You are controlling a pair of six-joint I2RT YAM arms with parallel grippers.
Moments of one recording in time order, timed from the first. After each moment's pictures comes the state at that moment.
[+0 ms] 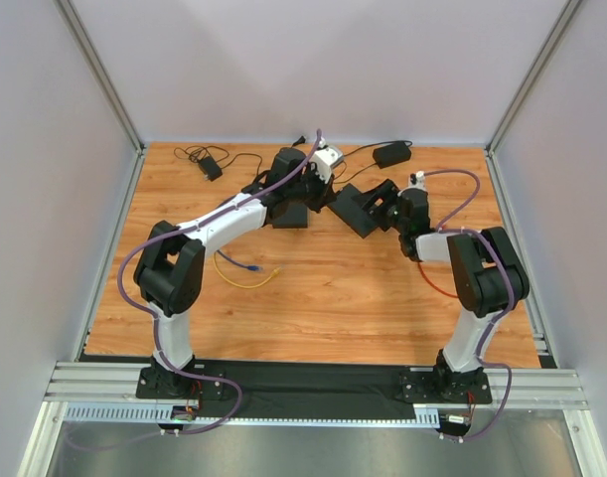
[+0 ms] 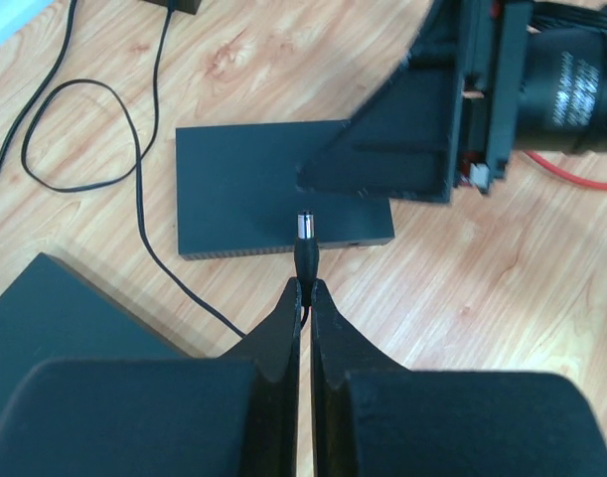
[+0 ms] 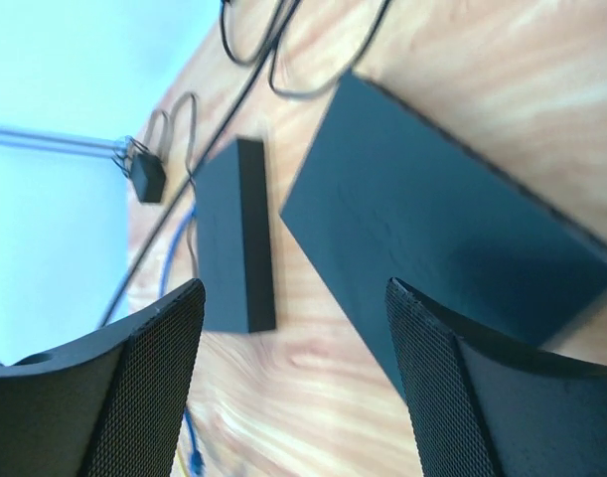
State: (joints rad) left arm -0.61 1.91 1.49 -0.04 0.35 0.08; right arm 0.22 1.82 0.83 0.65 -0.20 0.96
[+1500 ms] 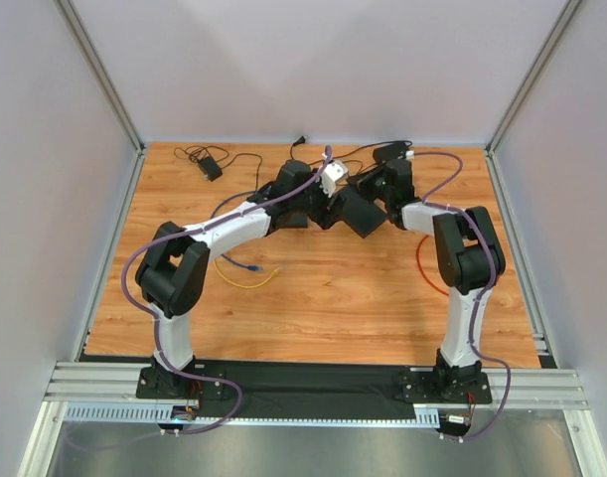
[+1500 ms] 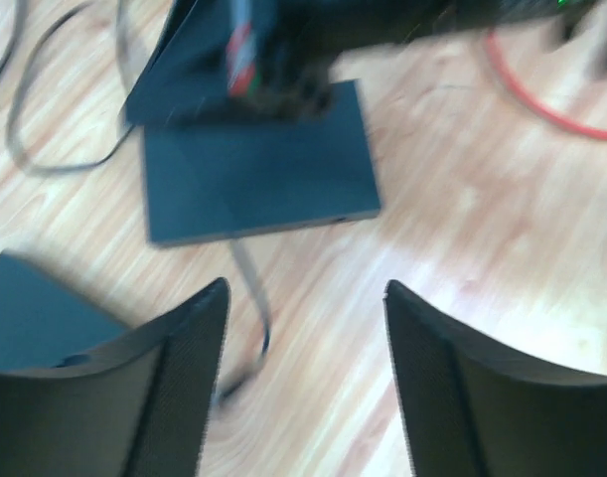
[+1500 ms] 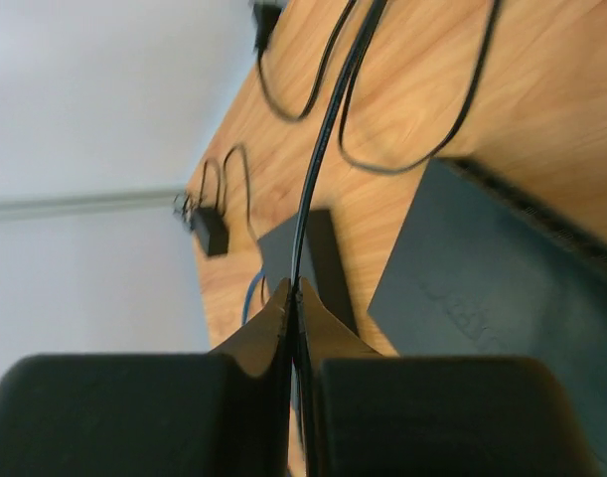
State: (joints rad) left arm -0.64 1.91 1.42 -0.01 0.35 0.15; right arm 0.24 2.08 1.23 0.52 -0.25 1.22
